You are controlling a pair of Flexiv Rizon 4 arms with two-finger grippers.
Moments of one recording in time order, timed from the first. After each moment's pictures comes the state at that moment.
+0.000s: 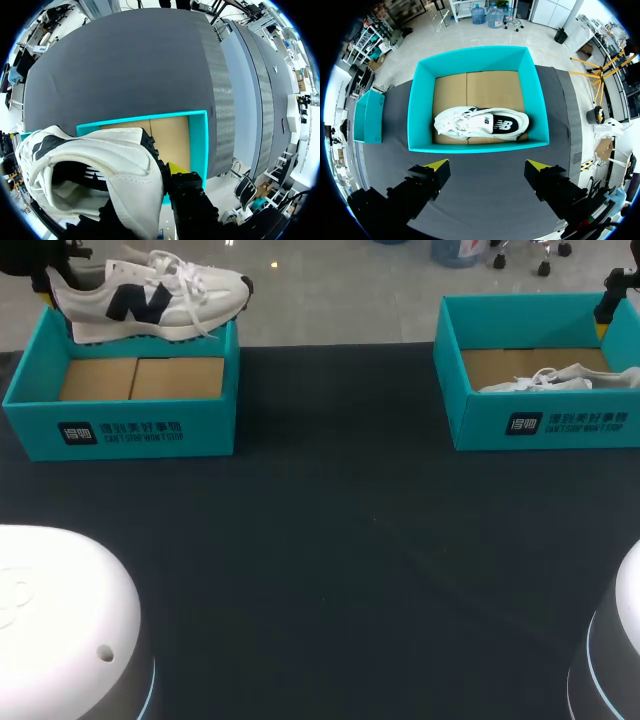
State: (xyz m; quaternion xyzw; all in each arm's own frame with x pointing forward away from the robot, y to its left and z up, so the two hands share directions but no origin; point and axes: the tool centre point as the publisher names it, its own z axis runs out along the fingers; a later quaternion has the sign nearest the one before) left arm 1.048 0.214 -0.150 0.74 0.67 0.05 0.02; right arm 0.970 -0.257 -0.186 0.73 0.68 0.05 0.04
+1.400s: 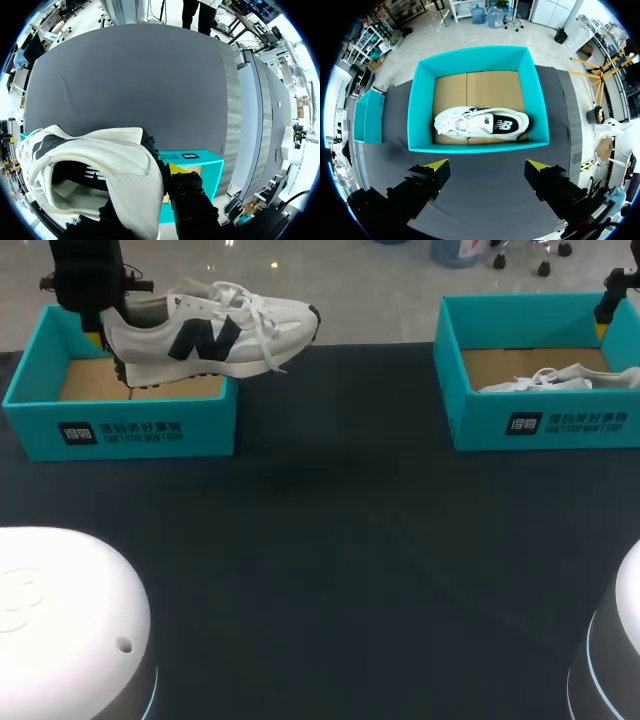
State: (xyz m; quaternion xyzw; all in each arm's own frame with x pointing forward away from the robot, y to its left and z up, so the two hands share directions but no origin) left arm 0.919 0.105 -0.138 0.68 0.73 0.04 -0.02; right arm 0.970 -0.257 -0.186 0.73 0.68 0.05 0.04
